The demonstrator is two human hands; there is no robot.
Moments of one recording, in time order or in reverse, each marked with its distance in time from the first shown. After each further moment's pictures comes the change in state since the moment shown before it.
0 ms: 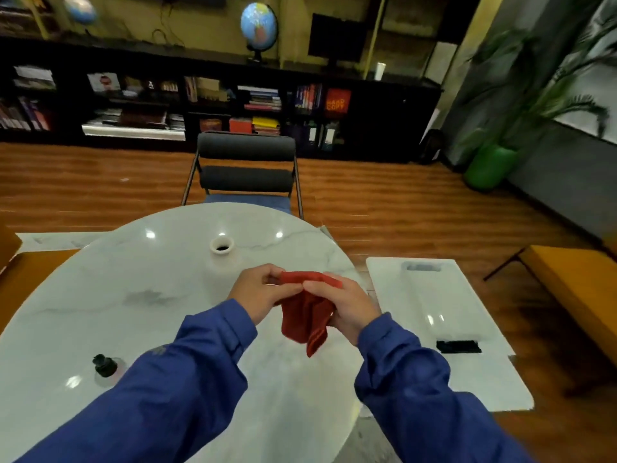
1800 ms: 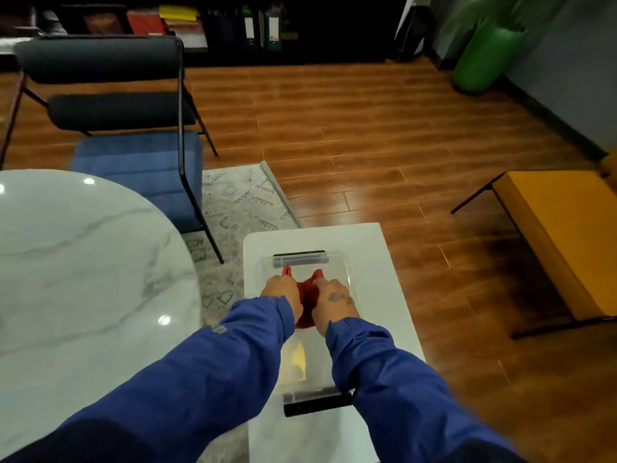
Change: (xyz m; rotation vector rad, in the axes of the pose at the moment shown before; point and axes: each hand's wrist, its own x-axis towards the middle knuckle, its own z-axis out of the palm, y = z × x) left_hand 0.233 -0.063 0.433 0.949 -0.233 -0.419; right_hand 0.105 0.117 -0.408 -0.949 0.162 0.488
